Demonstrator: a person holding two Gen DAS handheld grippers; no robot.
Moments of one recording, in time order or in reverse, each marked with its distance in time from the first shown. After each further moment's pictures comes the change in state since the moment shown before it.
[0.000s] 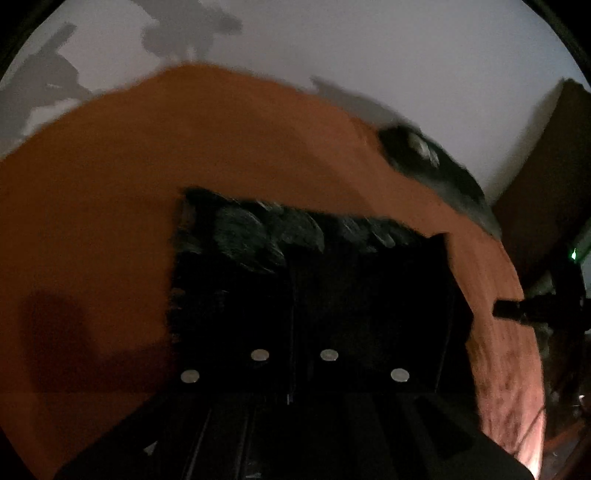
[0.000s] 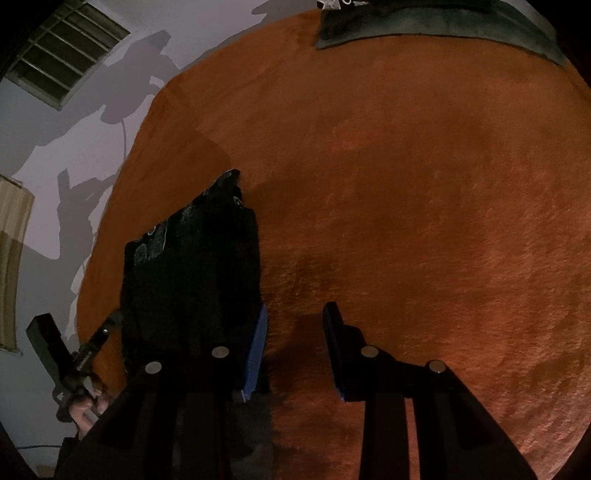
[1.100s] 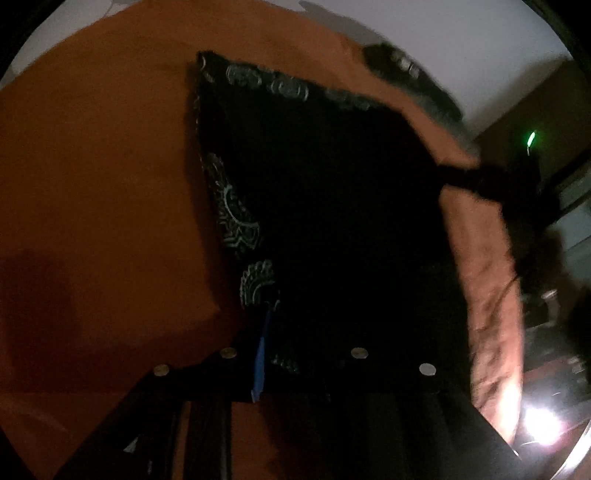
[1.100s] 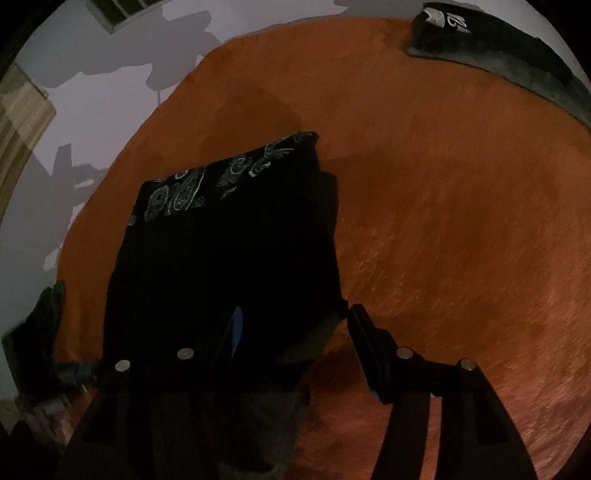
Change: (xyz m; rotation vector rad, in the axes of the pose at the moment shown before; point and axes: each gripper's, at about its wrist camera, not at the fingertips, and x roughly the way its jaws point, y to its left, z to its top) left arm -0.040 0.002 -0.105 0.013 0.390 -0.094; right arm 0.036 0.063 -0.019 -0.268 0.009 -0.026
